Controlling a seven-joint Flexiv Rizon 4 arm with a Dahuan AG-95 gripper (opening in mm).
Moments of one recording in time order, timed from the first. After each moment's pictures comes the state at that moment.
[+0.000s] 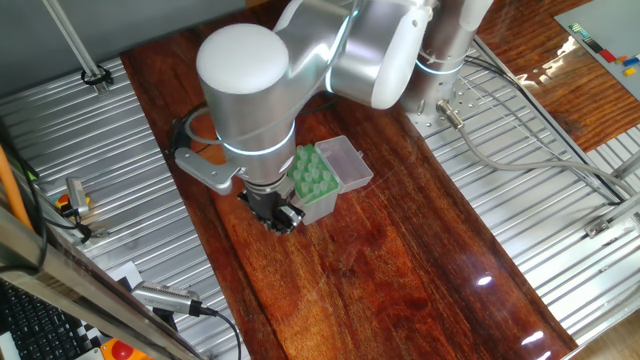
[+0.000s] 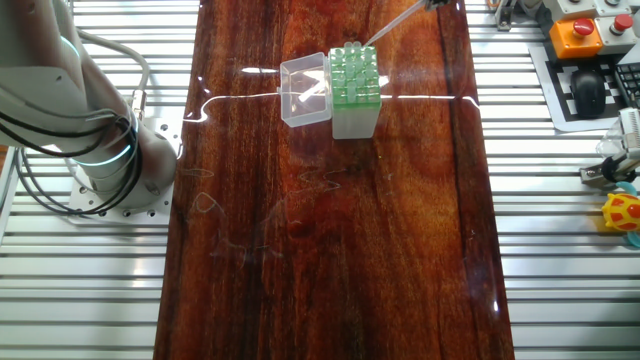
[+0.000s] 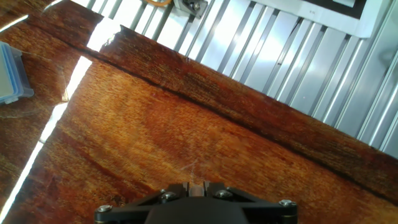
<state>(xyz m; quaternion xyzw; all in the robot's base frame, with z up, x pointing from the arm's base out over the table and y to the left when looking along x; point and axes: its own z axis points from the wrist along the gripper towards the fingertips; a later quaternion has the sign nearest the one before) 0.547 0.237 0.194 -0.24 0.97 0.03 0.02</state>
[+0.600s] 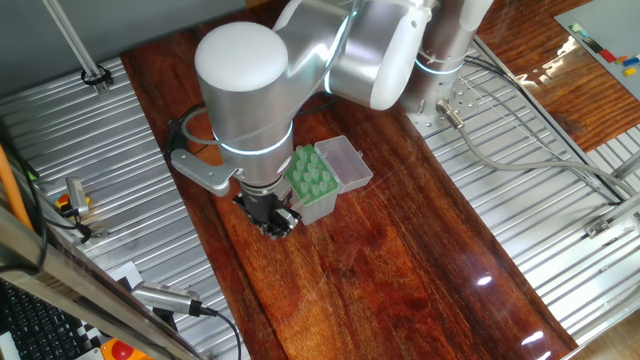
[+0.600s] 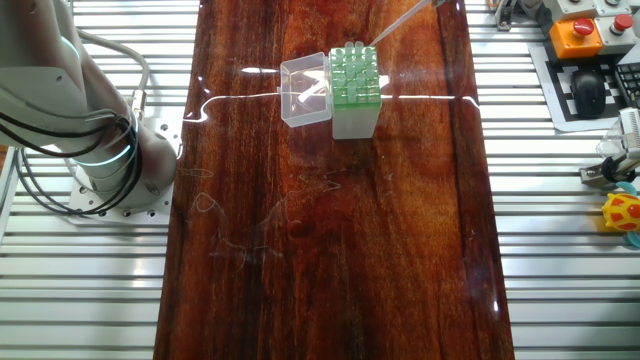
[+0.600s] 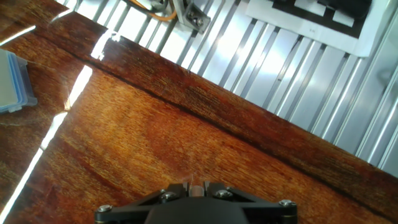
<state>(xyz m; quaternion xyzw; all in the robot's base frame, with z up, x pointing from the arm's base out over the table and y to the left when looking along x) 0.557 0.240 0.198 -0.25 0.97 0.03 0.04</state>
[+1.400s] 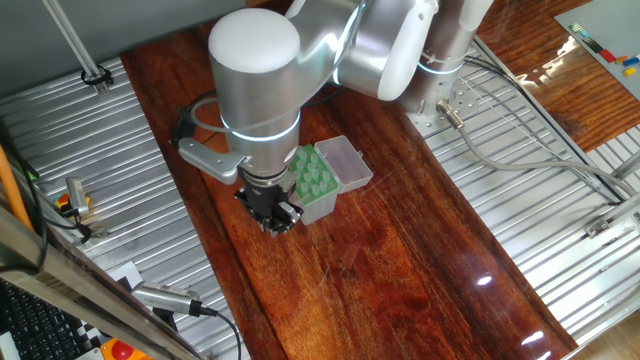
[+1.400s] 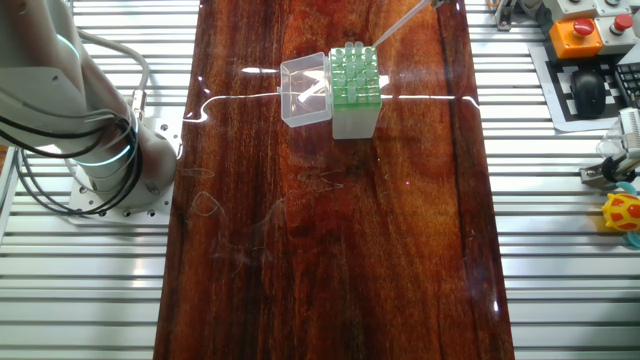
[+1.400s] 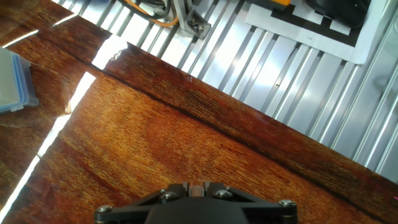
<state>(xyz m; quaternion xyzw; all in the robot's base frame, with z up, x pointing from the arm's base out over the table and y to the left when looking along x) 0.552 0.236 0.201 -0.26 0.96 0.04 0.06</state>
